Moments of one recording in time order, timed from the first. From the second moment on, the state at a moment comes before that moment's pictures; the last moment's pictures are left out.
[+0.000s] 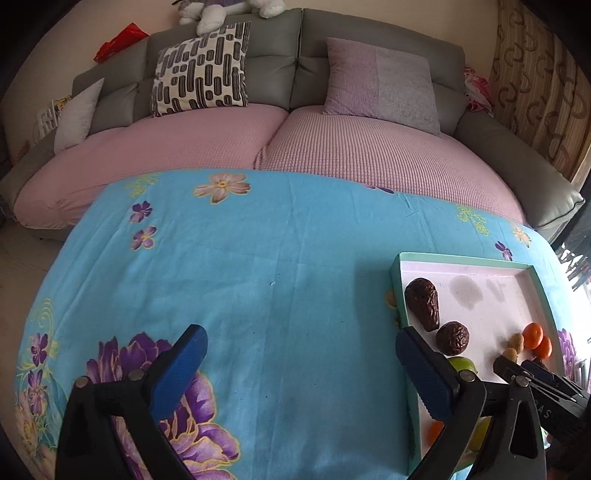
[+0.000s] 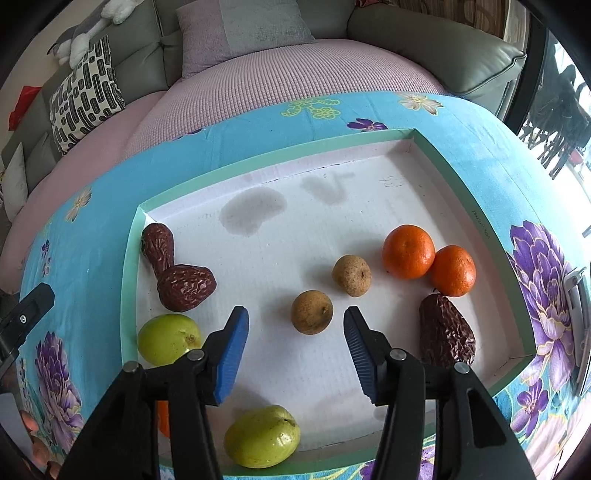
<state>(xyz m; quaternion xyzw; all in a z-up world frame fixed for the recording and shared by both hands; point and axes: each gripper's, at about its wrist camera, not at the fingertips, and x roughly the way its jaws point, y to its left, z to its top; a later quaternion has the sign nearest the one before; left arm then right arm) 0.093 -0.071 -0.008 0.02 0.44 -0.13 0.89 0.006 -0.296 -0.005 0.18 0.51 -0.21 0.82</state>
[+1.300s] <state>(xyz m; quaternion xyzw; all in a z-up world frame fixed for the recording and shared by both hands) 0.031 -0.017 -0.038 0.10 0.50 -0.02 0.86 -0.048 -0.215 0.007 0.10 0.49 -0.18 0.85</state>
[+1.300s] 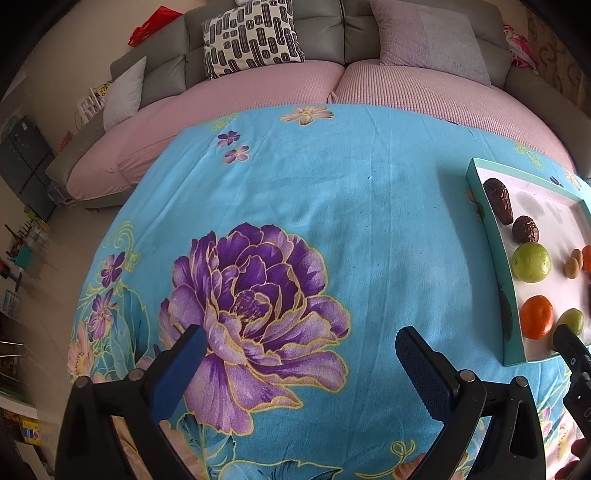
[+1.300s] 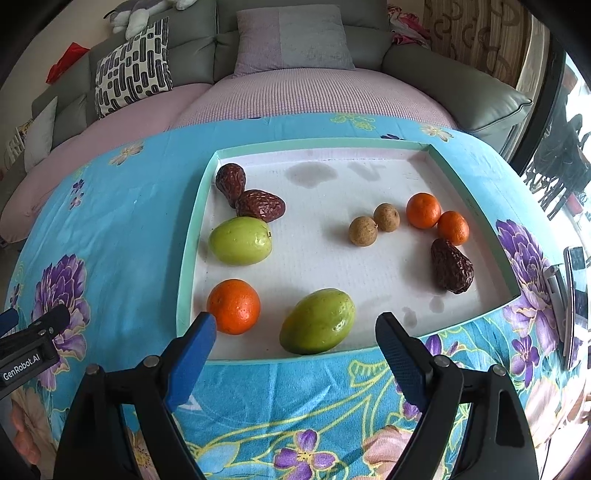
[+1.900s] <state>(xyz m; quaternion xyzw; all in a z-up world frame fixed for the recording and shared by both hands) 0.032 -0.016 -0.041 0.09 0.51 -0.03 0.85 -0.047 -0.213 0.006 0.09 0.49 -0.18 0.85</state>
